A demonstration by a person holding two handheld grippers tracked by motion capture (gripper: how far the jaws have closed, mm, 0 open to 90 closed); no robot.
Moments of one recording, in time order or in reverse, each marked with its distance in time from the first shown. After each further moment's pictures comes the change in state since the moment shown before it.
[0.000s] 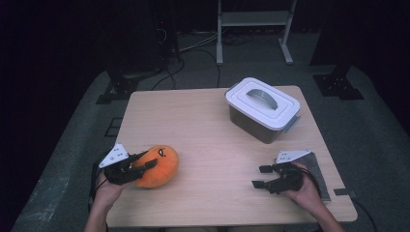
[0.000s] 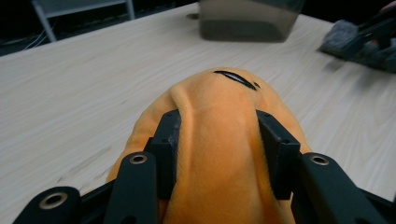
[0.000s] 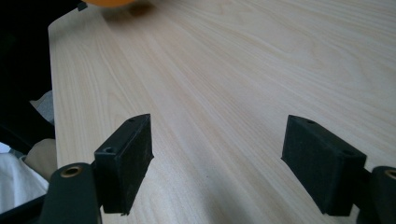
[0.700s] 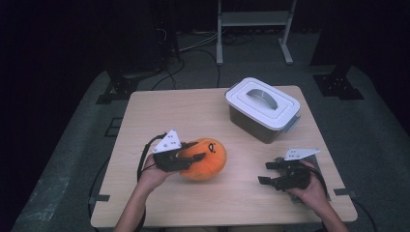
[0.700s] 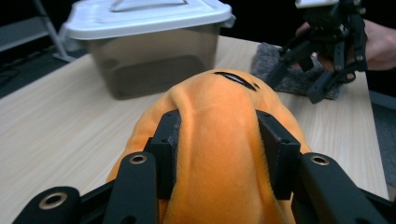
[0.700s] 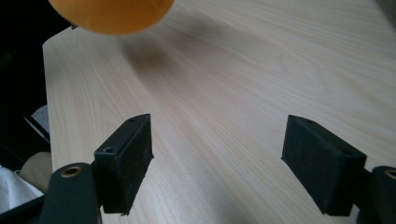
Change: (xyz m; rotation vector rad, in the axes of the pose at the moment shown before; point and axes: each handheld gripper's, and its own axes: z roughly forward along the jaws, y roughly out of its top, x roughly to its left) left arm -0.069 0.070 0.099 -0.002 -0.230 0.172; right arm -0.008 -0.002 -0.019 -0.058 -0.032 0.031
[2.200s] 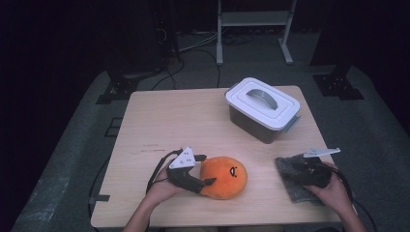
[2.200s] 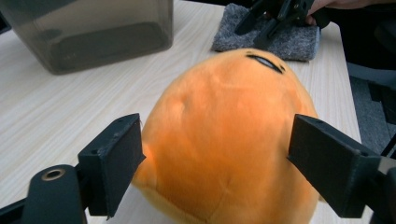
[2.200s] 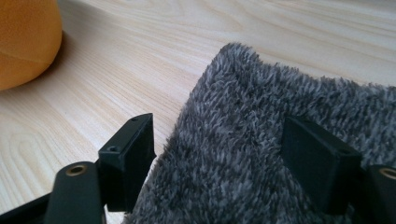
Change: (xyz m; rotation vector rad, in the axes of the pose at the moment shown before) left arm -0.026 -0.031 0.022 0.081 -0.073 0.023; right arm -0.042 -0.028 -0.039 0.125 -0.284 0.155
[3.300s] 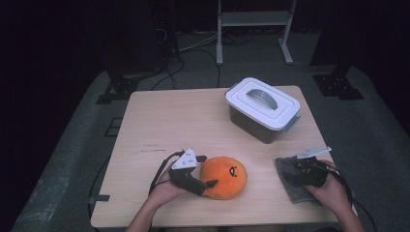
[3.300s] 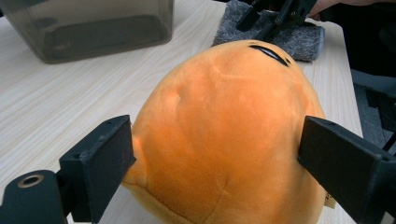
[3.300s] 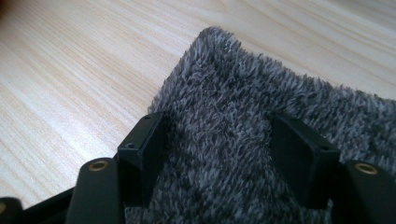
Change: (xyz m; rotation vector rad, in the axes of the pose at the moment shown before) left arm -0.001 -0.006 0.010 -0.004 -0.005 -0.039; right arm 0.011 0.009 0.003 0.110 -0.161 -0.129
